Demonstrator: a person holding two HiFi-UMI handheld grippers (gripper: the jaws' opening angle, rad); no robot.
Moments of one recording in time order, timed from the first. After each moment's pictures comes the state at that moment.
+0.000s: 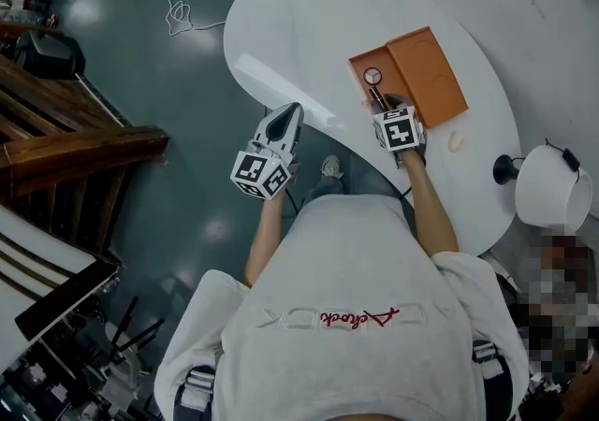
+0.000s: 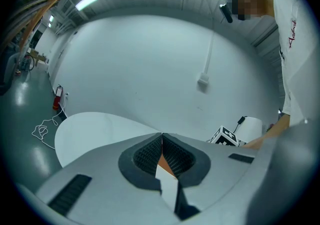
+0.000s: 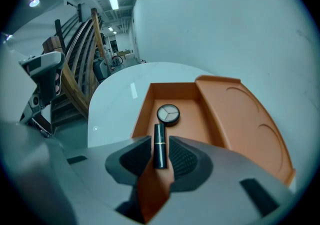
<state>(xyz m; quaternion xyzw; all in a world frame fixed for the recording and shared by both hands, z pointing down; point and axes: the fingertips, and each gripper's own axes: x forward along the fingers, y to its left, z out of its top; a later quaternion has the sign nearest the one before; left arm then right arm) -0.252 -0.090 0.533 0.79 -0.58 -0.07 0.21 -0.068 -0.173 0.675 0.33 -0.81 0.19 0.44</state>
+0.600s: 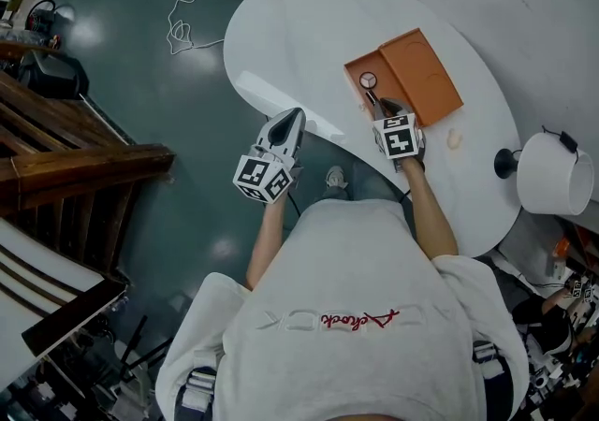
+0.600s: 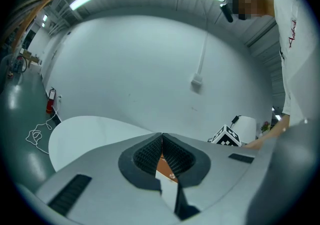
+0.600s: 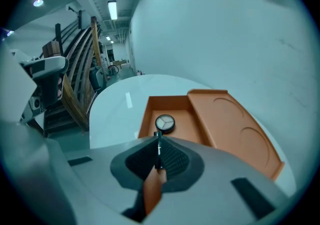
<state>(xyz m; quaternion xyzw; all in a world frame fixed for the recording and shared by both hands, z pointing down) -0.243 -0.089 0.519 0.81 -0.55 -0.07 0.19 -0.065 -0.171 0.647 0.37 -0.83 0.16 0.39</state>
